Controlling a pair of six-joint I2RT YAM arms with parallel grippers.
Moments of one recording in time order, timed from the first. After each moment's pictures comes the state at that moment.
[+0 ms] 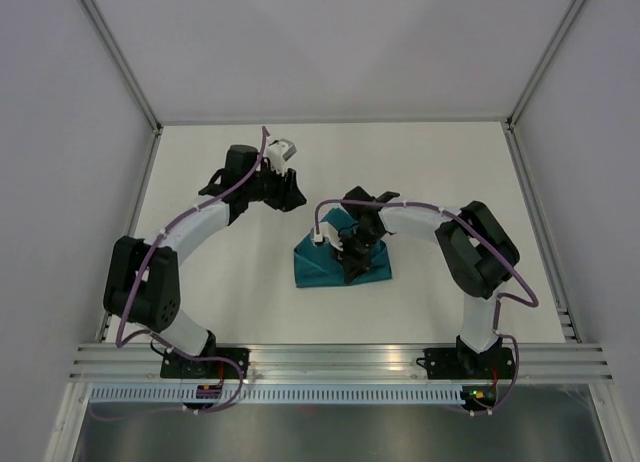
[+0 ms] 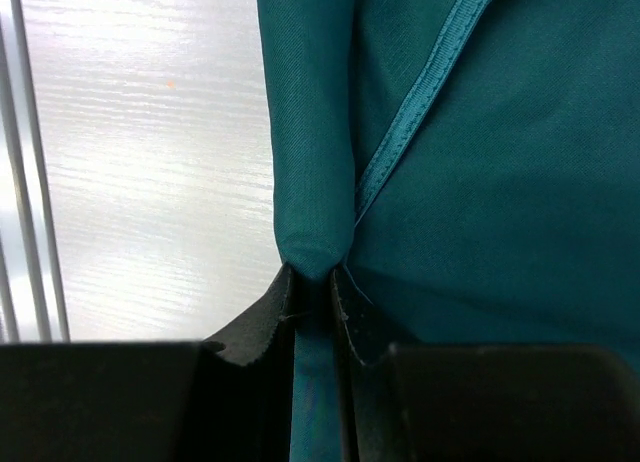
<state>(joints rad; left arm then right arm) -0.32 1.61 1.10 -0.14 0.55 0.03 0.66 1.89 1.18 -0.70 -0.66 -0.81</state>
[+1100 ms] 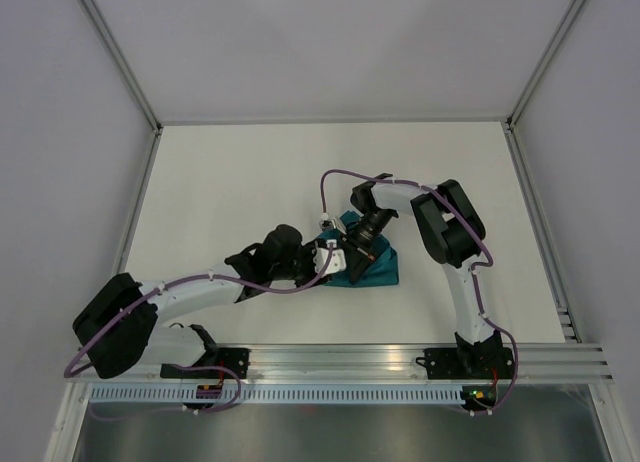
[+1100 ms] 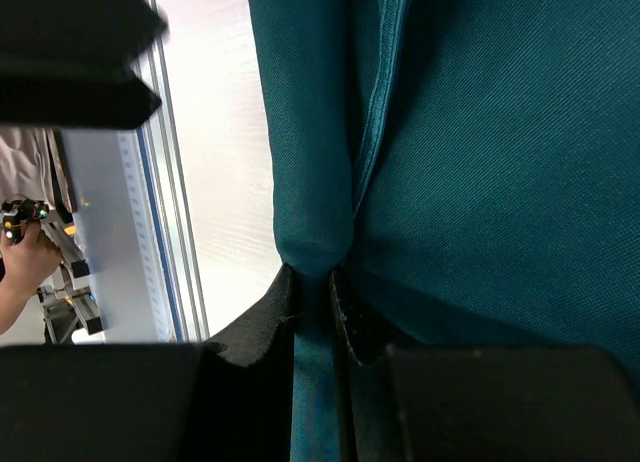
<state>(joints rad) -0.83 1.29 0.59 0.08 0.26 0.56 0.53 2.25 1.52 -1.19 -0.91 -0.86</state>
